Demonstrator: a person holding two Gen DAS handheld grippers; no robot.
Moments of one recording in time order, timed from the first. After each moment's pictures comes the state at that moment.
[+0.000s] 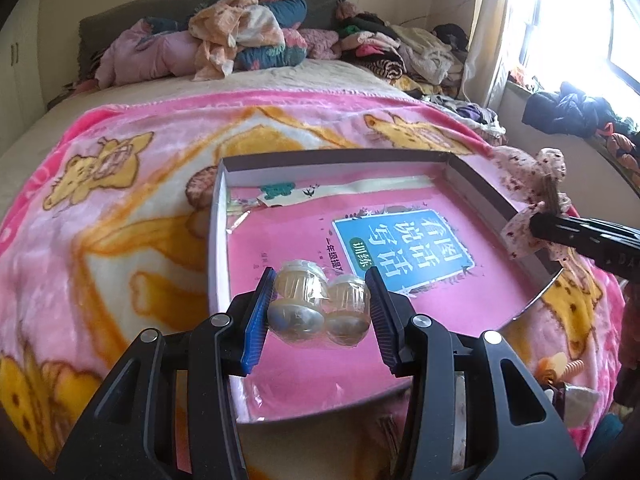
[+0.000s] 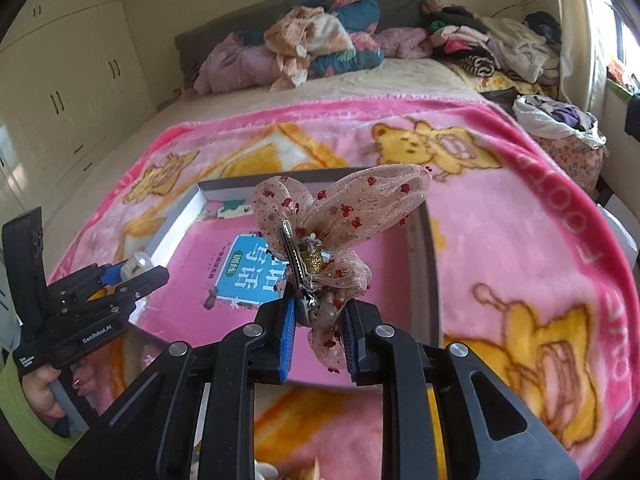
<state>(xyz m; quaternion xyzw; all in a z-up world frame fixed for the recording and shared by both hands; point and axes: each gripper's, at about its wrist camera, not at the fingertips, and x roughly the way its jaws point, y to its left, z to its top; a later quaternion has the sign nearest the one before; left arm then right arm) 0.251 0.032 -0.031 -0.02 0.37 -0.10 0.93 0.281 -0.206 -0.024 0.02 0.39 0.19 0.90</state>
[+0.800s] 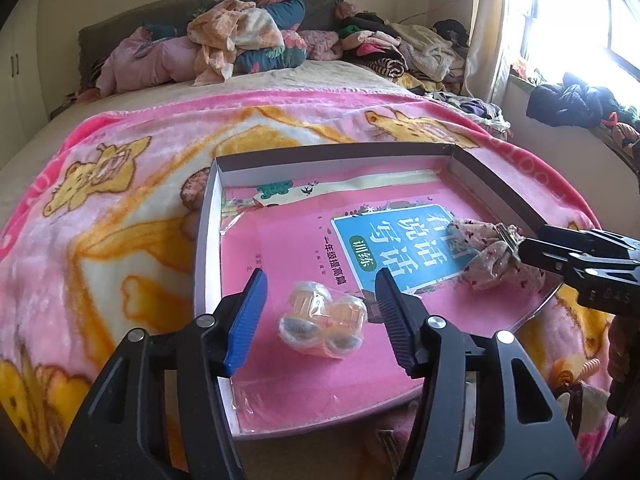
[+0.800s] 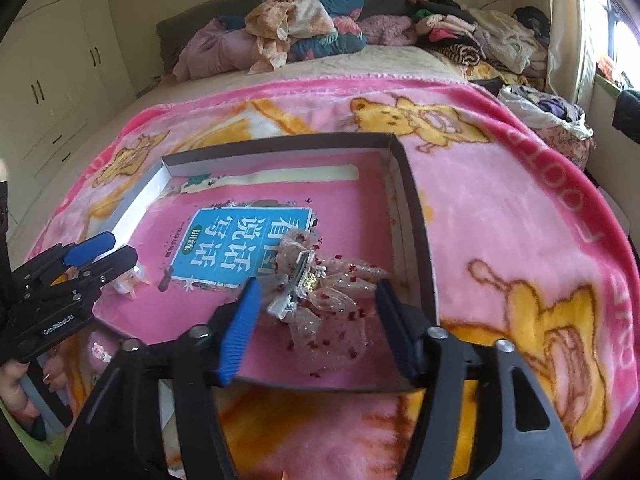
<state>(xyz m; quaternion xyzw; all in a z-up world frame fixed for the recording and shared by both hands) 0.252 0.021 -0.039 0.00 0.36 -0.08 0.93 0.280 -0.216 -0.052 0.00 0.39 0.15 0.91</state>
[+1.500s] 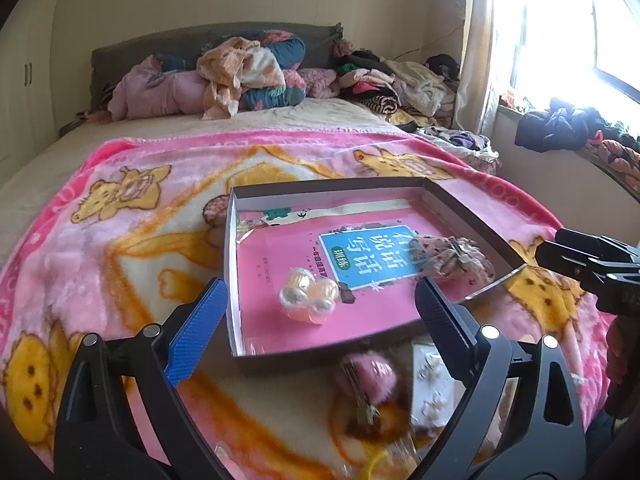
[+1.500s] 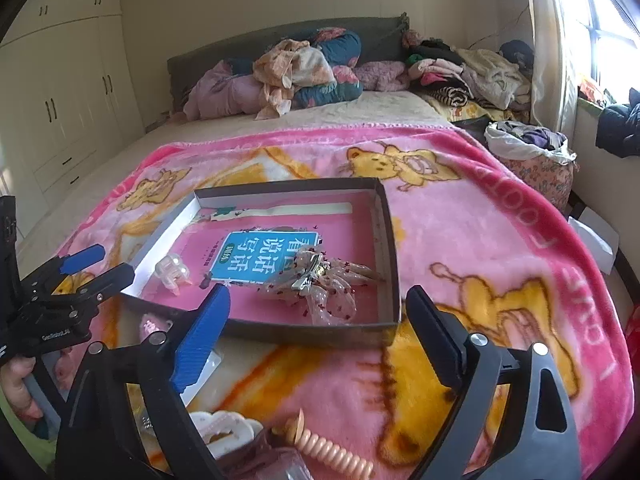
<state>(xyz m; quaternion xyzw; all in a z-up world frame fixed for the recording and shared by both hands) 0.183 0.024 -0.004 -0.02 0.29 -0.09 0.95 0.202 -0.234 -0.011 0.01 0.32 0.15 0.94</state>
